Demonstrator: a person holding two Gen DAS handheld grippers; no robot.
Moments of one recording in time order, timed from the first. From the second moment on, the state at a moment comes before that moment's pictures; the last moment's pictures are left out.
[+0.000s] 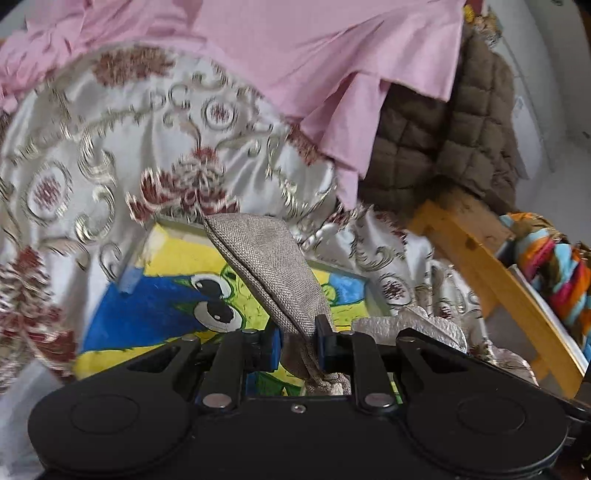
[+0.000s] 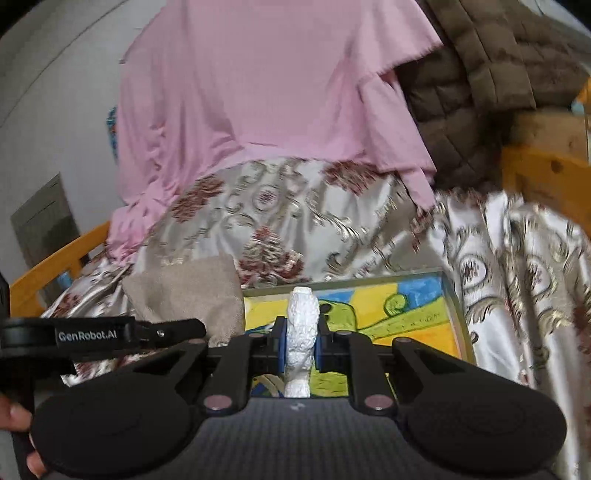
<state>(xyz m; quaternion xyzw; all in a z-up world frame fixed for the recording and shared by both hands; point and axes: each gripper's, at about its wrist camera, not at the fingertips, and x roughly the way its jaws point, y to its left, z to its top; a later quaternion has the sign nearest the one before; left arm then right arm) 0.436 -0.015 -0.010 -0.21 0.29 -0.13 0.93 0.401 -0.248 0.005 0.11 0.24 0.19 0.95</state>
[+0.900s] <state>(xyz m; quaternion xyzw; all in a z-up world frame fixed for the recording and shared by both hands) 0.468 -0.026 -0.058 -0.19 0.38 -0.05 0.90 0.445 -0.264 -0.040 0.06 0.33 0.11 0.94</state>
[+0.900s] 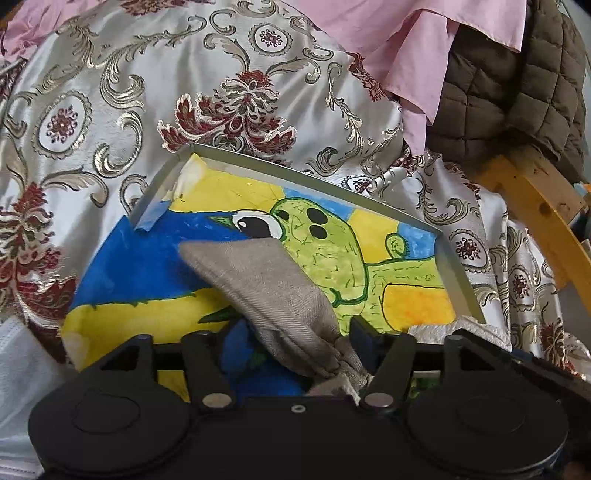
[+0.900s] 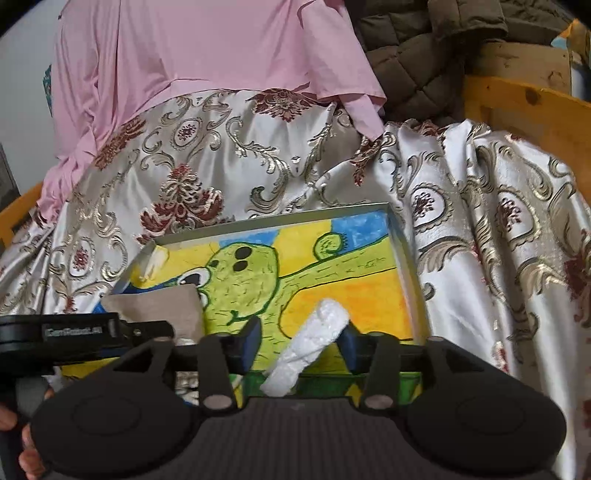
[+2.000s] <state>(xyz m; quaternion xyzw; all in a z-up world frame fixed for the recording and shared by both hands) 0.215 -0.025 0.105 -0.10 0.10 -0.07 0.99 0.215 -0.270 0.126 -0.01 0.11 0.10 0.99</state>
